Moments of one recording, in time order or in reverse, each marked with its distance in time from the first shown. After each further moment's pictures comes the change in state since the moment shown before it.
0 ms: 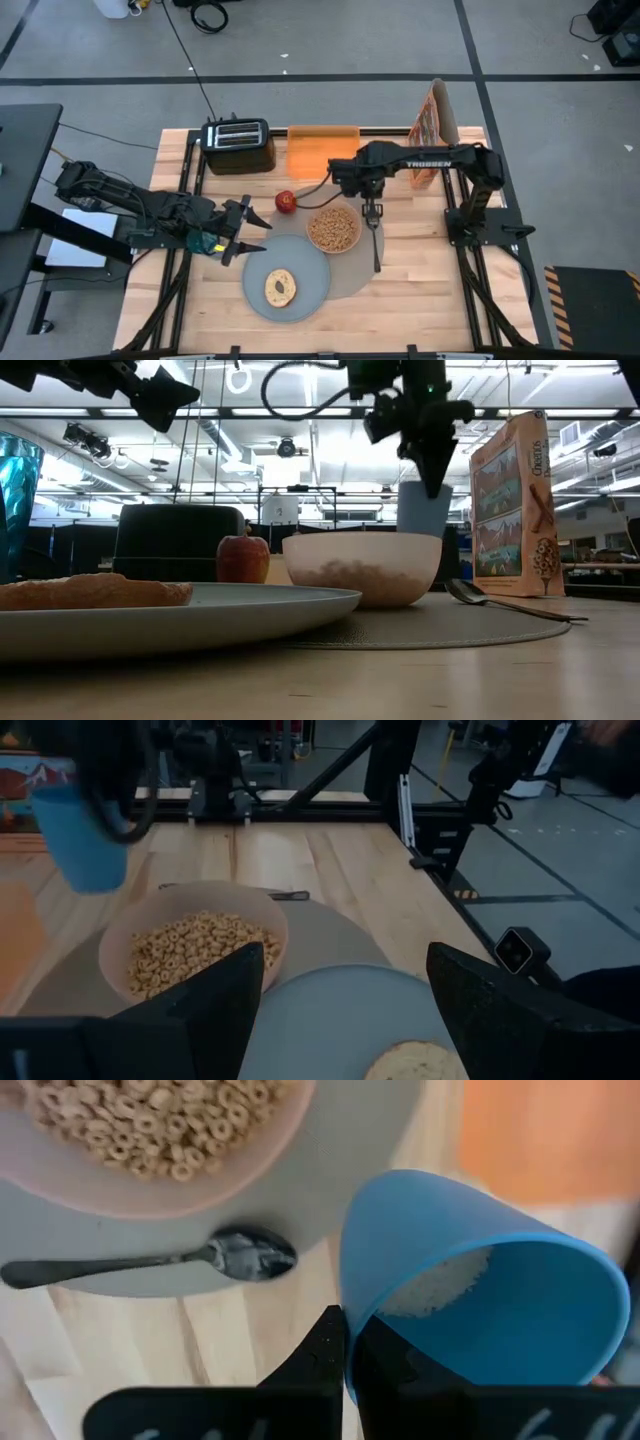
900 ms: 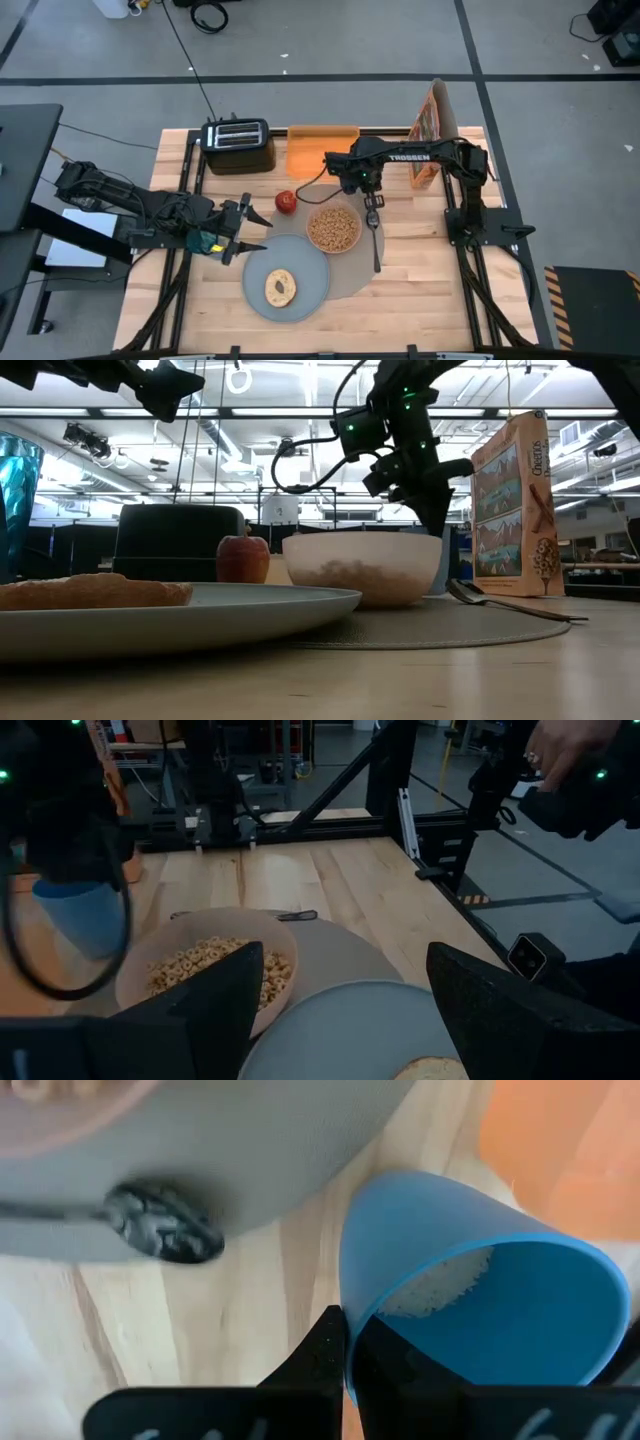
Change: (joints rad) left arm 0.002 0.000 0.000 0.047 -0.007 0.077; right arm -0.139 0.115 -0.079 0.073 -0.002 -0.277
